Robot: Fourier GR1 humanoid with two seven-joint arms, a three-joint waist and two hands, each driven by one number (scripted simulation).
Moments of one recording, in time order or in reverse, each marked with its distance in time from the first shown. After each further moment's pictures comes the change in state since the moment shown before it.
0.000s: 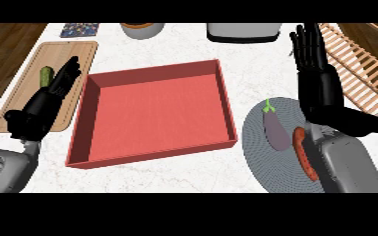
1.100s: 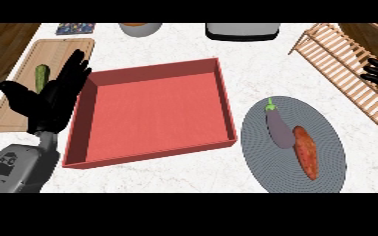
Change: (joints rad) left arm -0.031 -0.150 0.074 -0.081 0.125 0.108 0.256; right arm 0.091 -0.528 -0.258 0.449 -0.377 0.982 0.054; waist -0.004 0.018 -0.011
